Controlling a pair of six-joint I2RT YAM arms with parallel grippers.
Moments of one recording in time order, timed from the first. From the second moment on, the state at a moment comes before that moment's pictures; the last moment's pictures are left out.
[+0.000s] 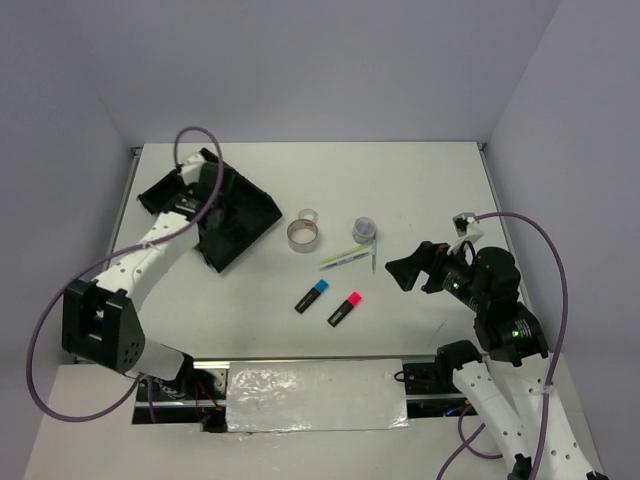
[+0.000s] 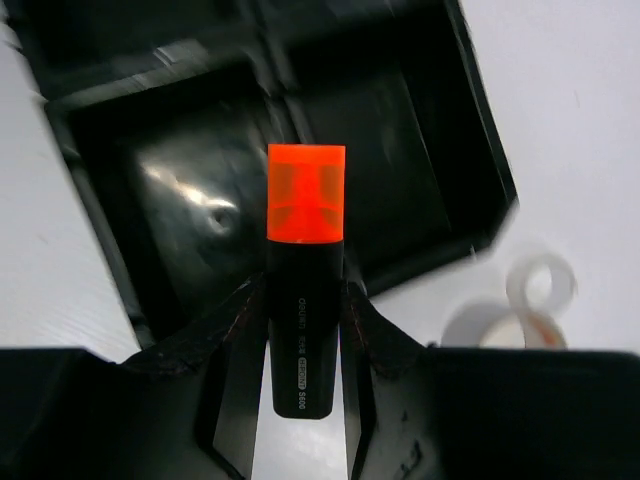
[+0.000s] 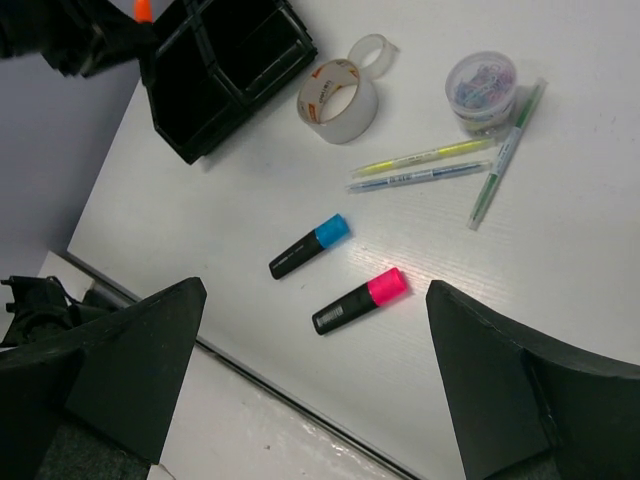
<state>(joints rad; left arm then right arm) -0.38 1.42 1.14 -0.55 -0.48 -0.74 0.24 0.46 0.75 -0.61 -0.33 0.45</state>
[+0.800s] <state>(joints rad) 0.11 2.07 1.83 -0.77 -0.49 -0.76 0.24 0.46 0.66 -0.58 -0.41 0.43</state>
